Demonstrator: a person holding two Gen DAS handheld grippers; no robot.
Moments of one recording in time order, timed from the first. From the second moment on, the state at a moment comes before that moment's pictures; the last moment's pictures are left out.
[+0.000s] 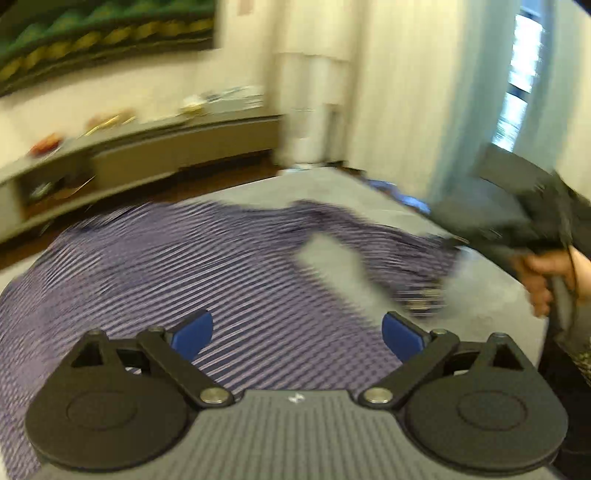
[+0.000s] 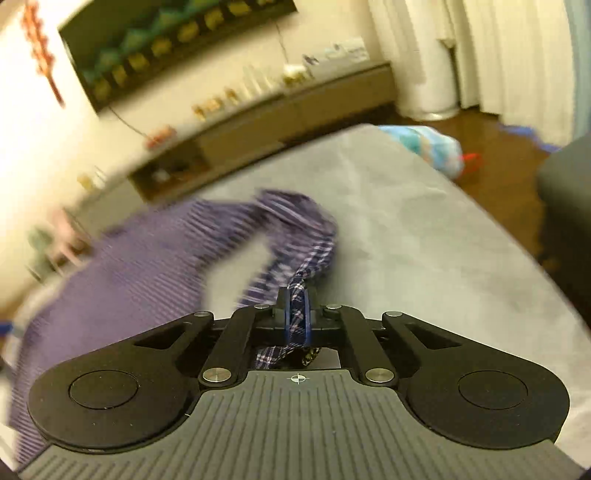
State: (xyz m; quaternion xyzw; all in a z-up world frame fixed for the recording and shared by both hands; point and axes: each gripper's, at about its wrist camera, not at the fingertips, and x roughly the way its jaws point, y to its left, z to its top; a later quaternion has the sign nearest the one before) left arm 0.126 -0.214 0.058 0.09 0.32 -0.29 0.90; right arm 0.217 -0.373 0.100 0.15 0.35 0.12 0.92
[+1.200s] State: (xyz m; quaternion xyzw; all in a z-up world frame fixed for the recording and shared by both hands) left arm 0.133 -0.444 -0.099 0.41 0.18 -0.33 0.83; right arm 0.212 -0.414 0.075 0.20 0.42 0.19 0.86
